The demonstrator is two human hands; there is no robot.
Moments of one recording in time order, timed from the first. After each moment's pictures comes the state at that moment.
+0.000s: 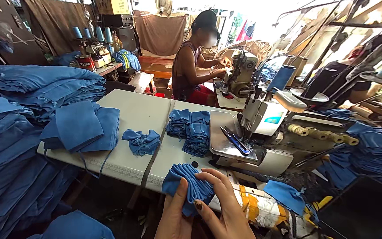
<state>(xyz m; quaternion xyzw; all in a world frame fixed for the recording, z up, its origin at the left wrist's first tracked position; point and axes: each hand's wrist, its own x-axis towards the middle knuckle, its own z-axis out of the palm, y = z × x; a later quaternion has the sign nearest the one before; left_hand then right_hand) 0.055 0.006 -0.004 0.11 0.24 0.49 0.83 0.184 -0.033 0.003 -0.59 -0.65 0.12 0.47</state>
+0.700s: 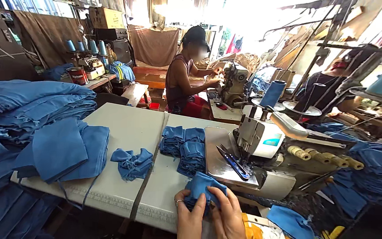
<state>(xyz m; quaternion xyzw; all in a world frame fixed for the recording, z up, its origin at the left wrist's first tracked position) 0.128 0.044 -0.037 0.30 0.40 0.47 0.72 0.223 0.007 -0.063 -0.62 -0.56 -0.01 0.55</state>
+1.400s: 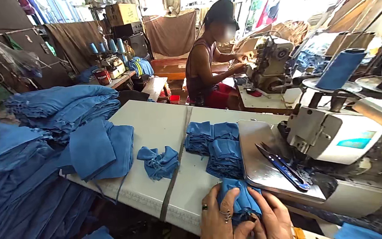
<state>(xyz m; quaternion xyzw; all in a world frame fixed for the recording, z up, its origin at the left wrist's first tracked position) 0.101 0.064 -0.071 0.77 0.36 0.43 0.31 0.238 0.013 -0.085 -0.65 -0.59 -0.03 0.48</state>
